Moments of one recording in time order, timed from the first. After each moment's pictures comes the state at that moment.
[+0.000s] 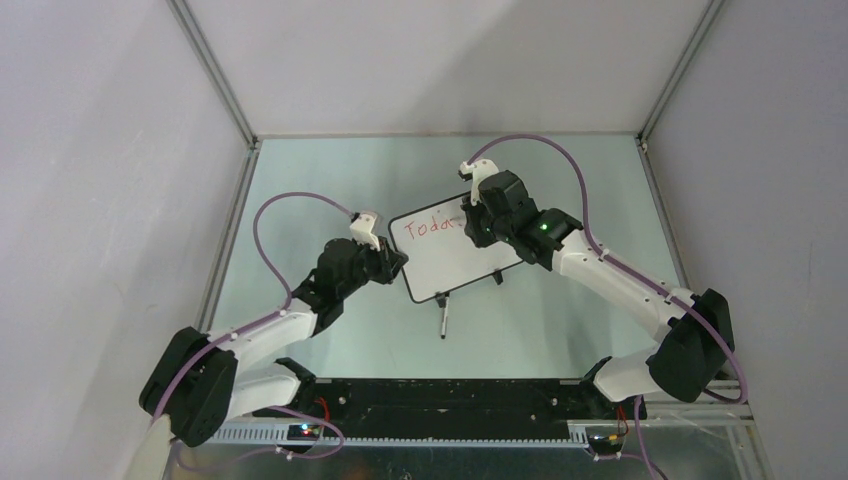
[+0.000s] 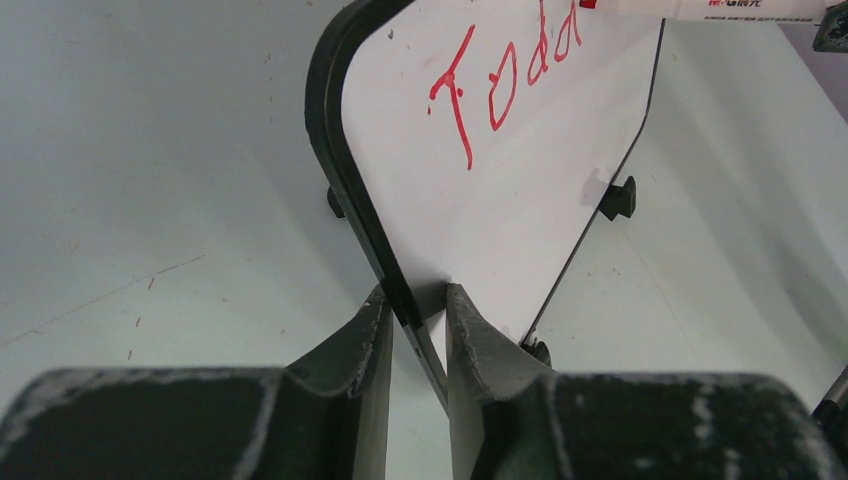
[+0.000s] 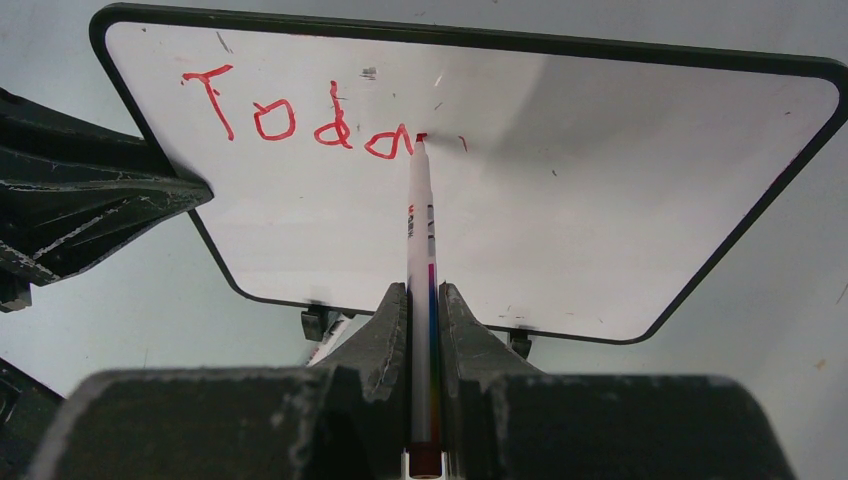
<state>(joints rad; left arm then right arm) -0.55 1.14 0.42 0.39 0.11 -0.34 0.73 1.41 1.24 -0.48 0.12 0.17</state>
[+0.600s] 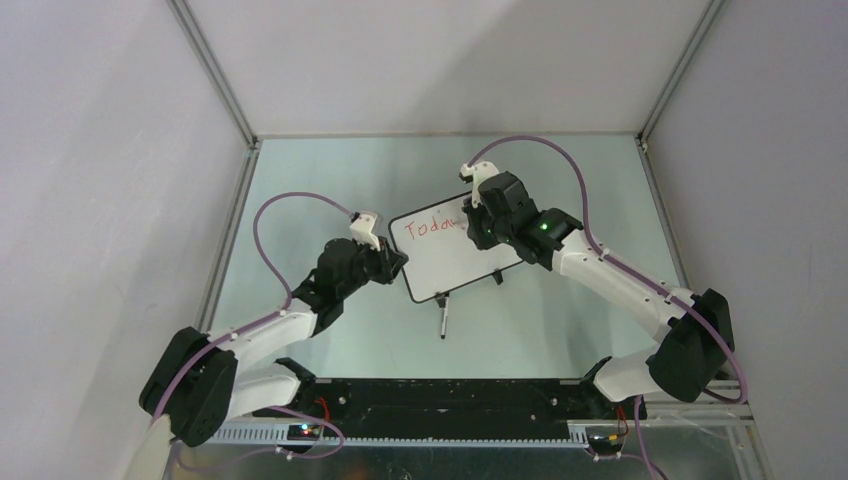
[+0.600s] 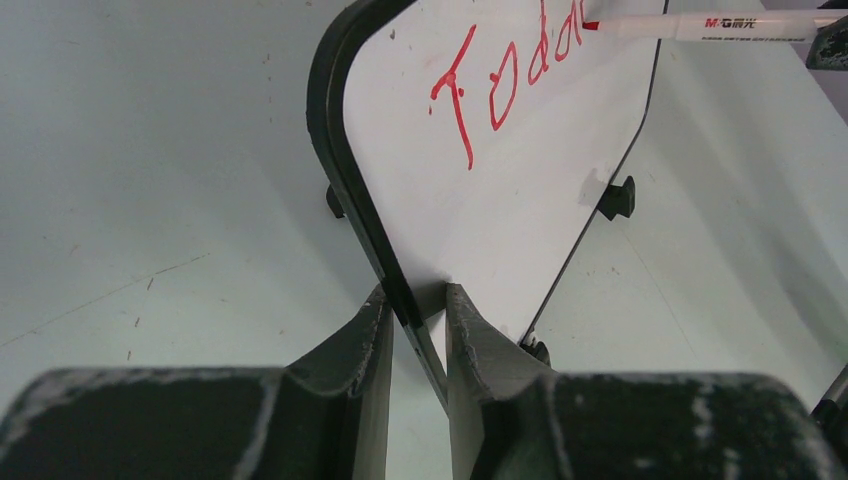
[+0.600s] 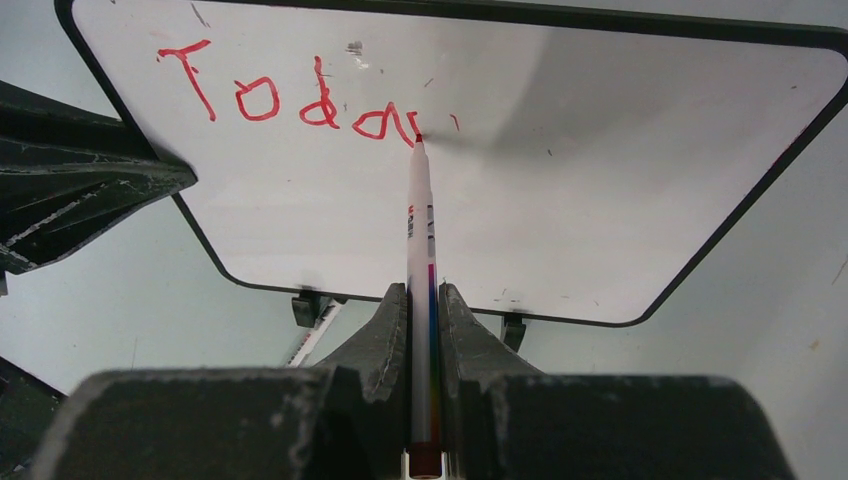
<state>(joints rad) -0.55 1.14 0.42 0.39 0.11 -0.34 0.73 1.41 1.24 -0.51 0.13 0.17</state>
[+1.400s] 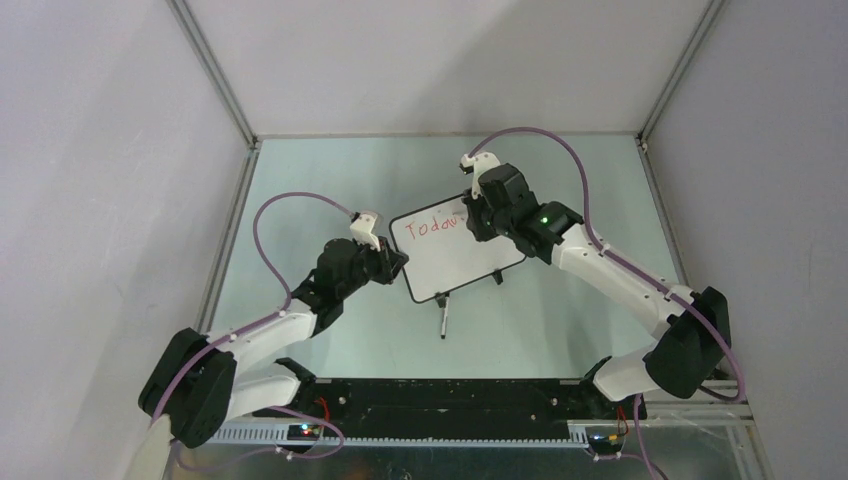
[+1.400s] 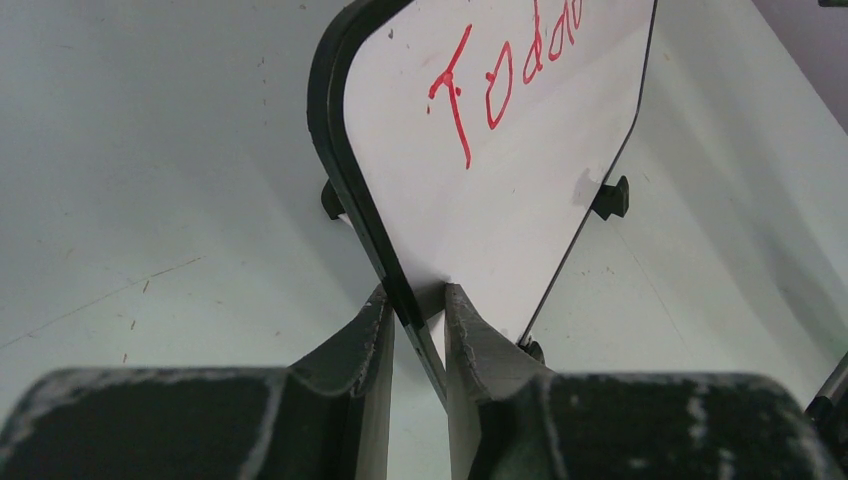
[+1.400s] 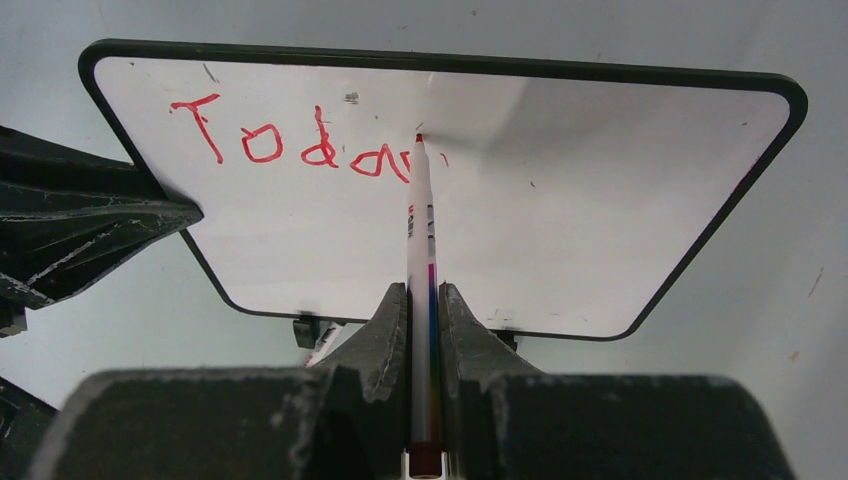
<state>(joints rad) -0.55 1.14 0.42 0.39 0.12 -0.34 0.72 1.43 1.29 -0.52 0.14 0.17</state>
